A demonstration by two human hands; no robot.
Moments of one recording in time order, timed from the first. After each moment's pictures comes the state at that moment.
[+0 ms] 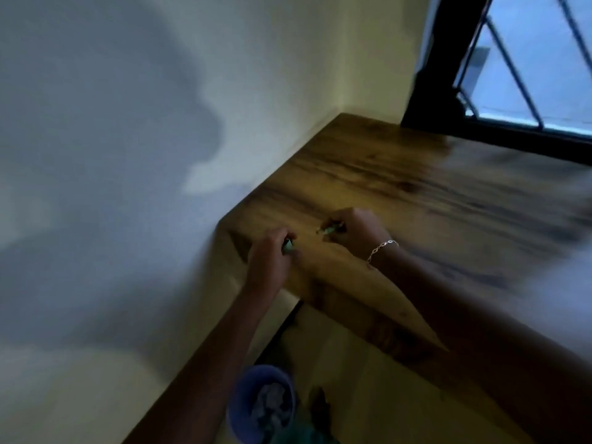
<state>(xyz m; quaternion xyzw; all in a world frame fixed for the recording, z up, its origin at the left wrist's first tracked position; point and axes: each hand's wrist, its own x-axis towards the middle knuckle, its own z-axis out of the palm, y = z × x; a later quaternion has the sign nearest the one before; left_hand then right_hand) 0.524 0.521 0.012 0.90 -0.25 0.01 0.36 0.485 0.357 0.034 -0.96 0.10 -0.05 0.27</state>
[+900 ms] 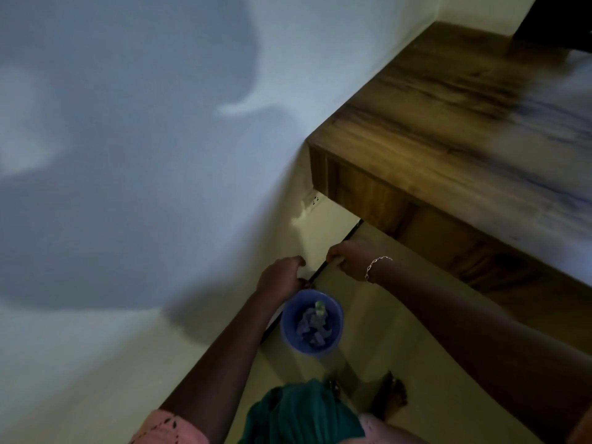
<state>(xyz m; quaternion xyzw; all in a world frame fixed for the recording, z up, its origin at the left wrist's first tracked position) 0.495 0.713 -0.099 0.94 -0.21 -0.25 0.12 0.468 0.542 -0.086 -0.95 -0.02 0.22 0.21</state>
